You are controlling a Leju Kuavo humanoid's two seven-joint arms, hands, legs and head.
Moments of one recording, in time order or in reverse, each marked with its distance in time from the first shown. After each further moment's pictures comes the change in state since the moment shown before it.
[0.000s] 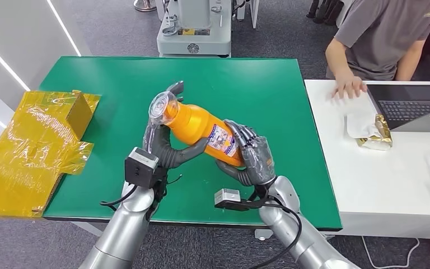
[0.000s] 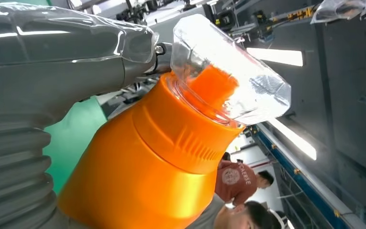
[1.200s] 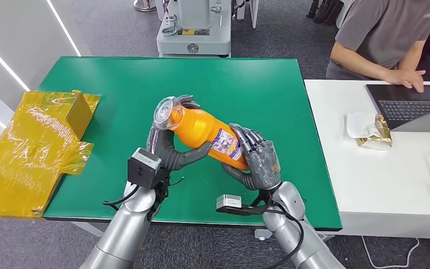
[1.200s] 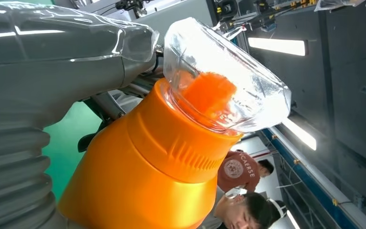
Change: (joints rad) left arm -0.002 -0.003 -0.006 0.016 0.012 -0.025 0.004; right arm 0.082 0.027 -0.136 -0.073 0.184 0.000 0.005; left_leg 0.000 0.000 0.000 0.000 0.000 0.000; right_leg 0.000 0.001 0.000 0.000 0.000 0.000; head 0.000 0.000
